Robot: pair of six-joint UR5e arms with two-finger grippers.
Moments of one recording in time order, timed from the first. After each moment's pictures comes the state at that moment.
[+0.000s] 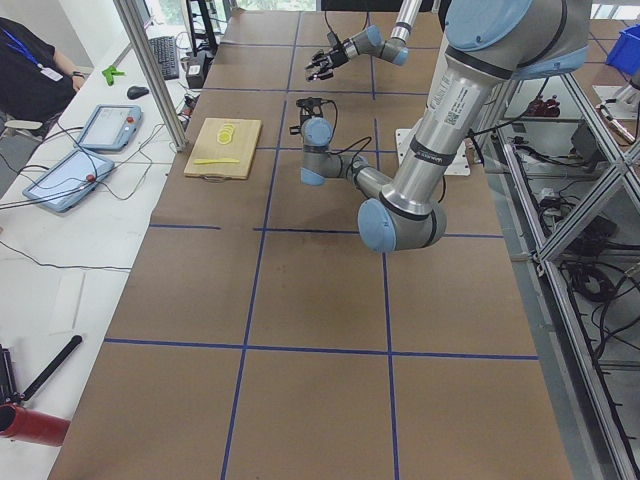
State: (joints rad) left arm -0.59 -2.14 -1.37 -2.95 -1.93 -0.17; right arm 0.35 -1.56 1.75 -0.37 0.82 0.60
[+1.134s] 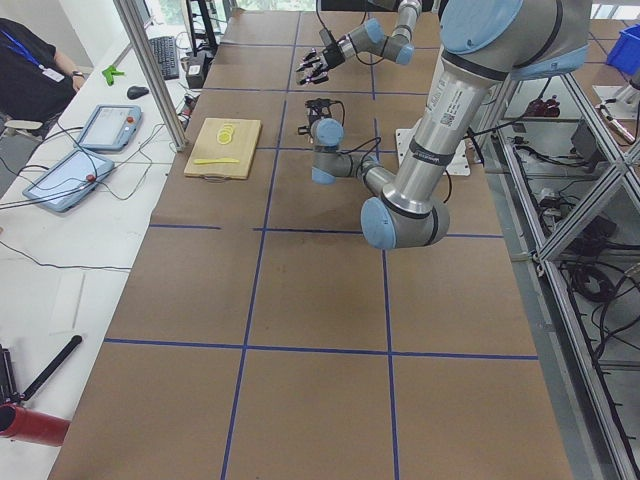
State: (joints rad) left arm -0.52 -2.15 -1.36 -2.94 -1.83 -0.17; right arm 0.33 -1.17 1.93 -1.04 0.84 0.58
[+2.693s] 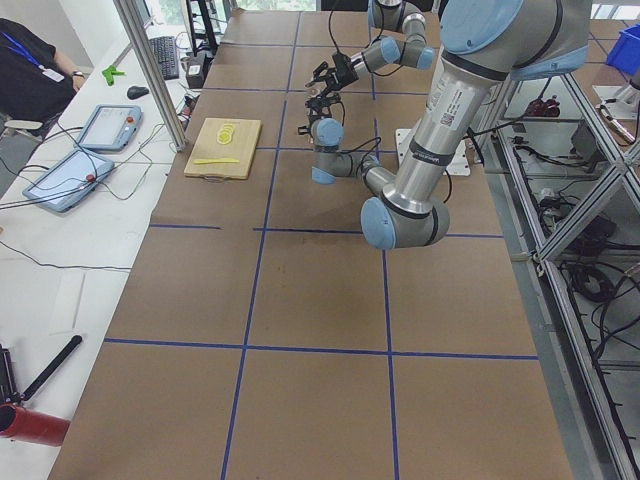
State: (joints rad) left arm -0.52 -2.15 -1.36 -2.94 -1.83 -0.17; right arm 0.20 -0.98 1.88 -1.42 0.66 0.51
